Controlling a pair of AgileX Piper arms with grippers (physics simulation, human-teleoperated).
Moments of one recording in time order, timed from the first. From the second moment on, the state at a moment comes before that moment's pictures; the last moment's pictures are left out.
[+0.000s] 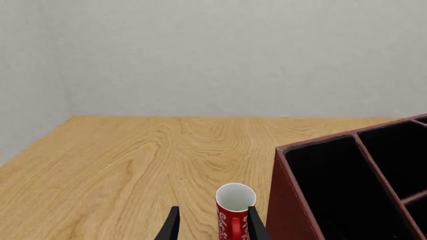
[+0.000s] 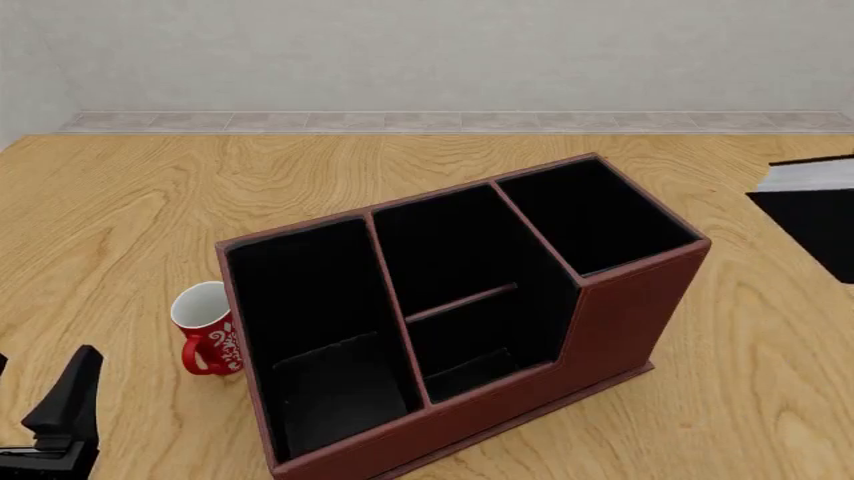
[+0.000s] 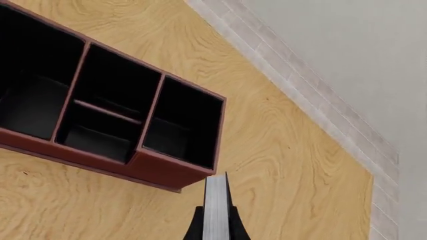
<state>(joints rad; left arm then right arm) 0.02 0.00 -0.02 0.01 0.00 0.29 0.80 -1.40 1.22 -0.53</state>
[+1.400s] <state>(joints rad) 0.02 0.00 -0.03 0.02 0.00 0.52 1.29 -1.67 1.22 -0.61</state>
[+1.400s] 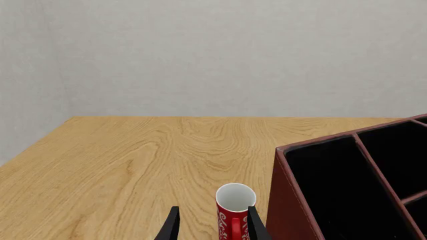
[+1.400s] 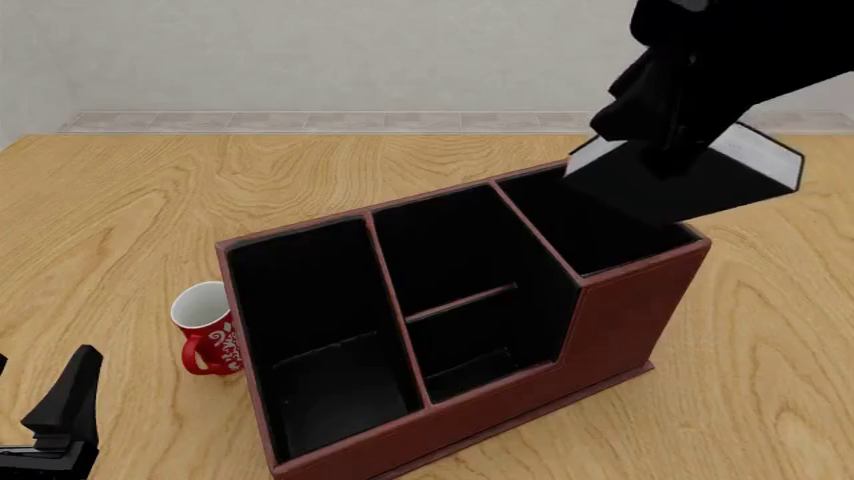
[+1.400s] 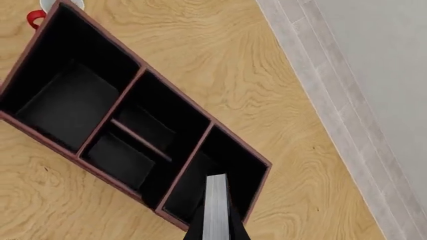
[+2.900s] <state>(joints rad) 0.02 0.00 -0.03 0.02 0.00 0.50 1.50 -1.73 1.22 -0.52</state>
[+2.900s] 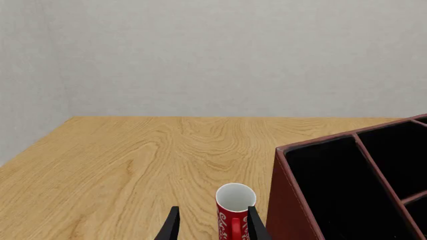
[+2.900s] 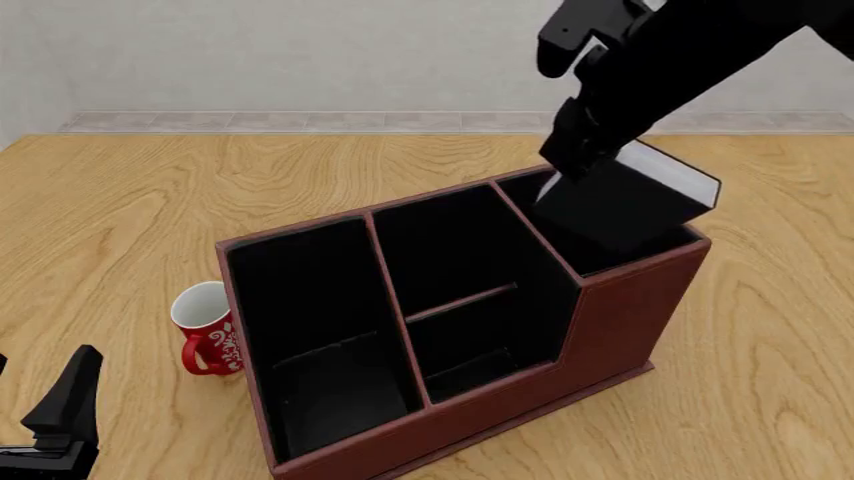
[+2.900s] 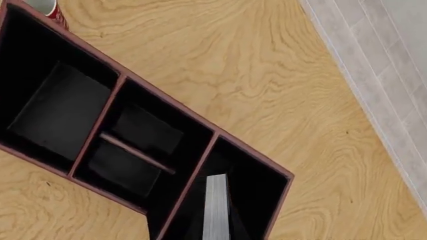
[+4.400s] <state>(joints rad) 0.02 0.00 -0.03 0.02 0.00 0.47 1.45 -1.71 1.22 -0.47</state>
